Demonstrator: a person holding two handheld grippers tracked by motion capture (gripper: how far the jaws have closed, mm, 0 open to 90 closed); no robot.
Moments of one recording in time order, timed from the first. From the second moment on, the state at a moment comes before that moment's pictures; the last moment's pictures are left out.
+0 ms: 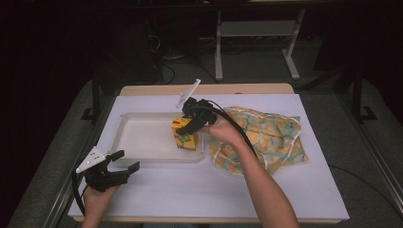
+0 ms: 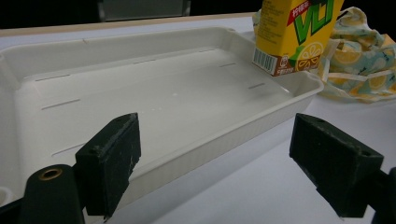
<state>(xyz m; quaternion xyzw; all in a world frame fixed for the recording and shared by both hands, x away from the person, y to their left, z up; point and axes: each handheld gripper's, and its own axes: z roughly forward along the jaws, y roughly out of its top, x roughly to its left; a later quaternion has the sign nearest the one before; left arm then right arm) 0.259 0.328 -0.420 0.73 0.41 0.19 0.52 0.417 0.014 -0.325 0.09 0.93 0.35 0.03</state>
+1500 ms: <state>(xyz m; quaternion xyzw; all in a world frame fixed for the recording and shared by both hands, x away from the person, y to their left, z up) 0.257 0.329 -0.419 0.72 0.41 0.19 0.52 0.421 0.049 -0.353 0.06 0.94 0.33 0.01</state>
